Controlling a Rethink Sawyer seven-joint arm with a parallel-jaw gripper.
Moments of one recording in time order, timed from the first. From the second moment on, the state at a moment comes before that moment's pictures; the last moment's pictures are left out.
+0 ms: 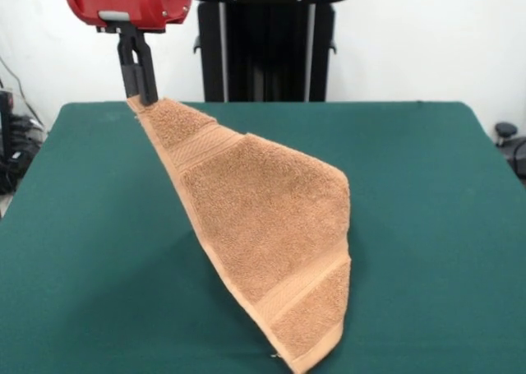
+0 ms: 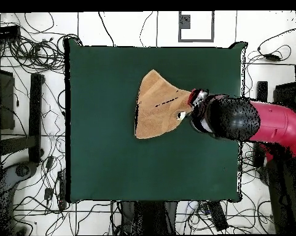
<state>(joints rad) -0.79 -0.85 0.60 1.62 -0.38 0.77 2.20</state>
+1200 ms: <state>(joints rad) -0.73 -0.71 0.62 1.35 -0.40 1.04 2.09</state>
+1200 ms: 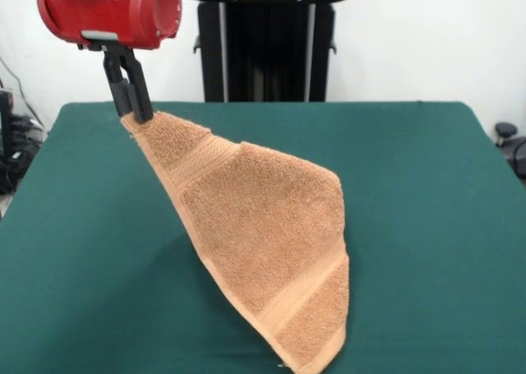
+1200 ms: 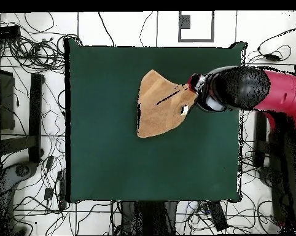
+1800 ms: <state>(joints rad) -0.69 -0.70 0.62 1.29 -0.41 1.04 2.09</state>
